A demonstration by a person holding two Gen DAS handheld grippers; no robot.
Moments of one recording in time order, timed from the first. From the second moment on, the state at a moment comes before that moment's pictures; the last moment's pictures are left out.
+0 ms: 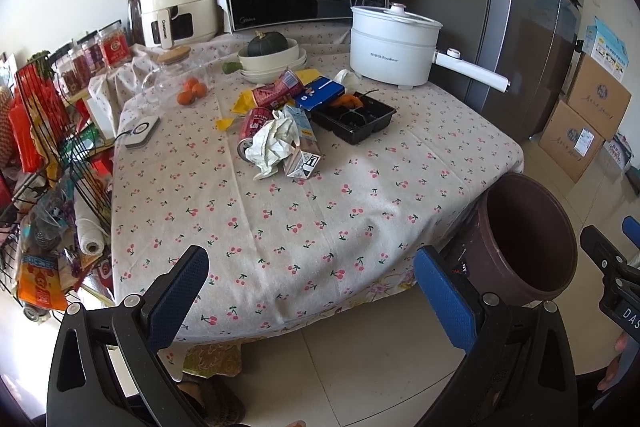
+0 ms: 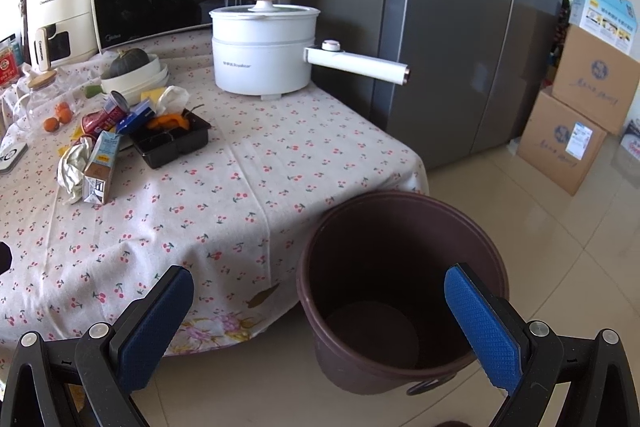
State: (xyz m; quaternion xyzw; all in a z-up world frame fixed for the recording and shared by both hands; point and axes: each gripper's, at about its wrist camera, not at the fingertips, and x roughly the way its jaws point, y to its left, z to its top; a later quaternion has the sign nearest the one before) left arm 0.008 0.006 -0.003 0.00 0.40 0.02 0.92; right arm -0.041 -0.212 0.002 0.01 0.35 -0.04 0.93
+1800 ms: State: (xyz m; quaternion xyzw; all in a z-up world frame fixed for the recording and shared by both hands) left arm 0.215 0.133 -0.063 -0.18 0.51 -0.02 0.84; right arm 0.160 -0.146 -0.050 0.05 0.51 0.07 0.85
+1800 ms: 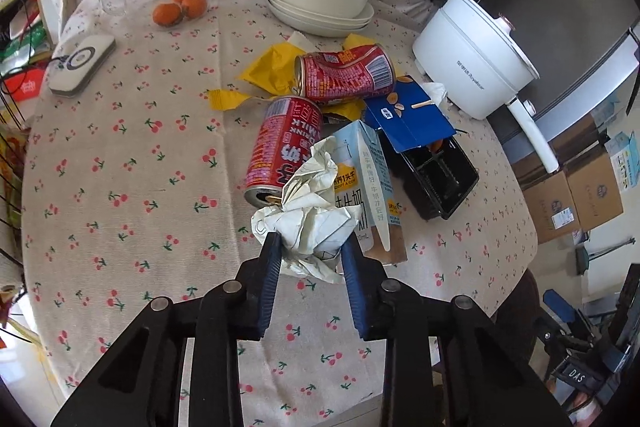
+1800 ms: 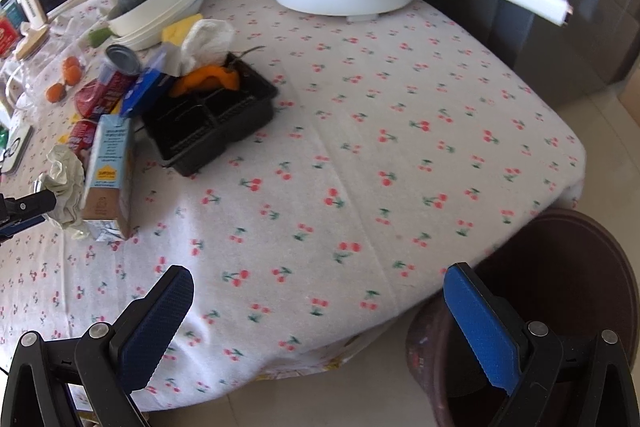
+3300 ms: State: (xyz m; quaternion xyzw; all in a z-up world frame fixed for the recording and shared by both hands) left arm 0.141 0.111 -0.037 -0.05 0.48 -0.05 0.87; right arm 0.134 -0.078 -0.038 0.05 0.48 0.22 0.85
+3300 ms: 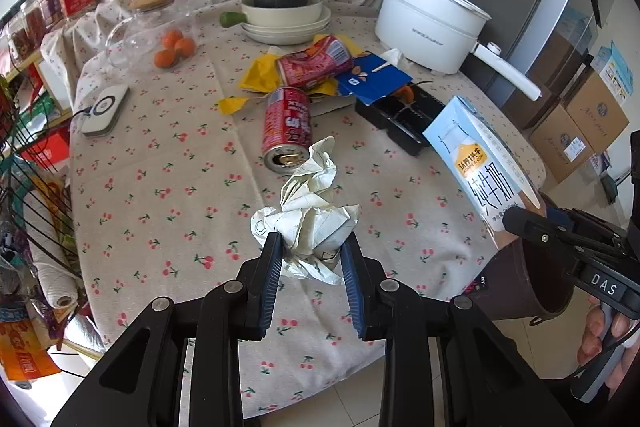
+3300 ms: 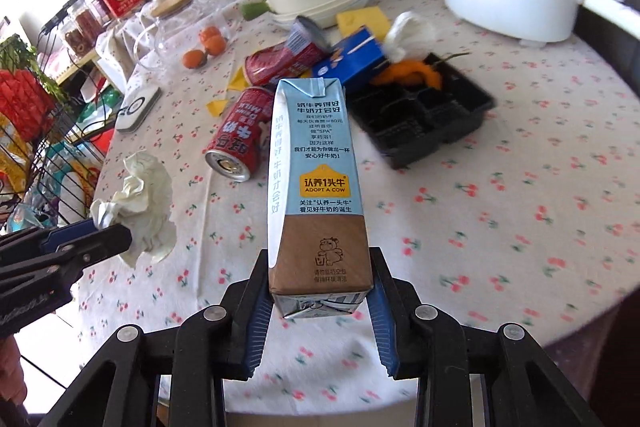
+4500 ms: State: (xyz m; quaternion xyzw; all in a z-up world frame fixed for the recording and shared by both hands) left arm 0.125 -0.213 -0.080 0.01 0.50 -0.30 0.81; right arm 0.009 -0.399 -0.083 0.13 0.52 -0.01 0.85
